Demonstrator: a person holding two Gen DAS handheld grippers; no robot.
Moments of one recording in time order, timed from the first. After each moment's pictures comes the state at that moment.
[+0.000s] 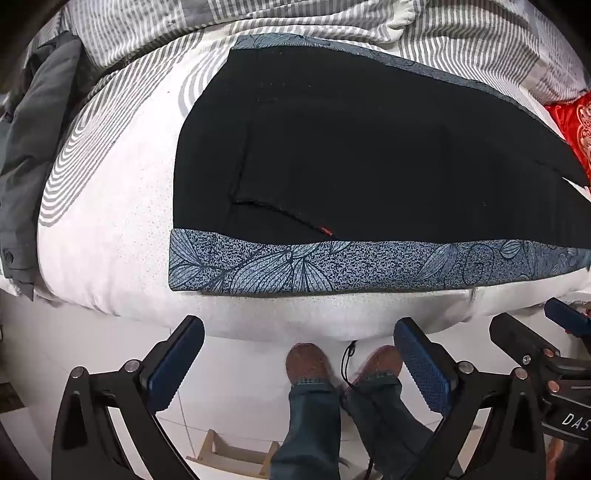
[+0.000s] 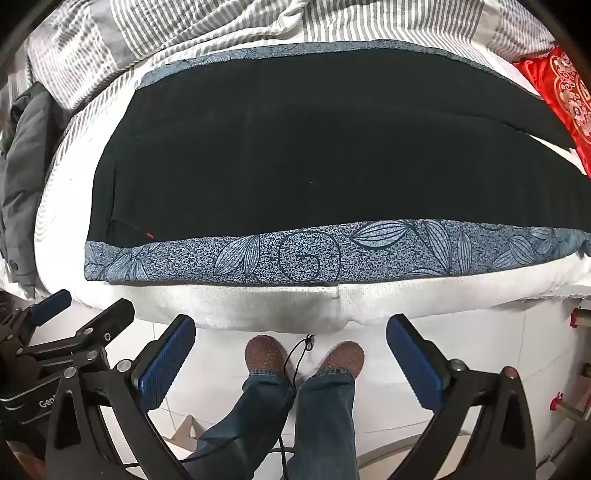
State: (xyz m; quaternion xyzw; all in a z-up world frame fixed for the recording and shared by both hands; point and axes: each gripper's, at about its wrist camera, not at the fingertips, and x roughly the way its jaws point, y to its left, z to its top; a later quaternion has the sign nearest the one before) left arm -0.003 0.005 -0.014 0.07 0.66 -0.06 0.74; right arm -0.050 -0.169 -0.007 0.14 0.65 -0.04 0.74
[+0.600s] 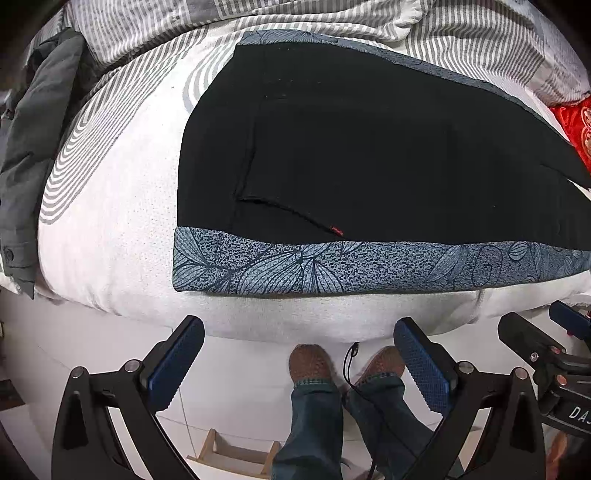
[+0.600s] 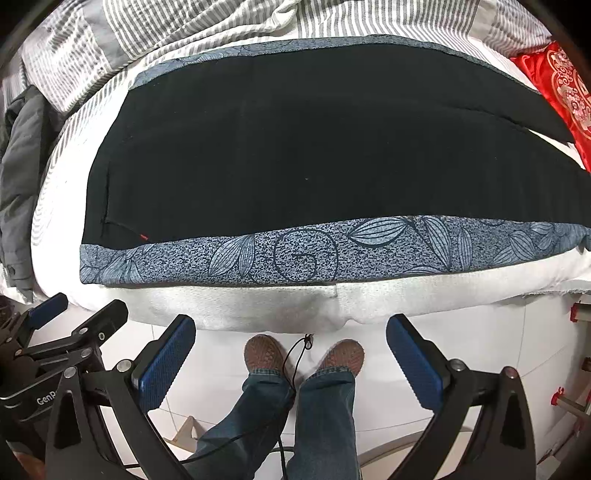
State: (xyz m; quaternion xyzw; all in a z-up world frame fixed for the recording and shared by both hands) left arm 0.000 0.011 -0.018 0.07 0.67 -0.05 0.74; right arm -0.047 -0.173 -0.013 0.14 0.66 -0.04 0.74
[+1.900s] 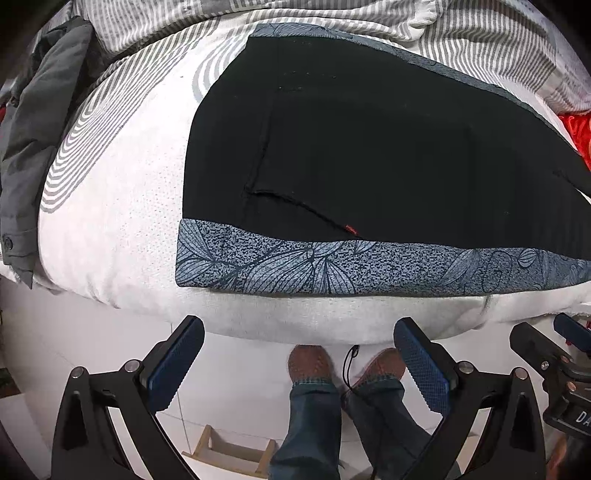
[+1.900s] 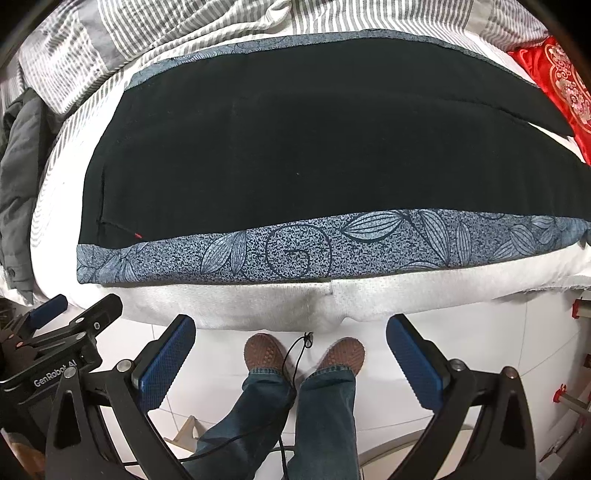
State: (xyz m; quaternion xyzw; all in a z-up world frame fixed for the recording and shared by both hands) left arm 0.002 0.021 -0.027 0.06 0.67 -0.04 0.74; right arm -0.052 -0.178 -0.017 0.16 0.66 -0.04 0.74
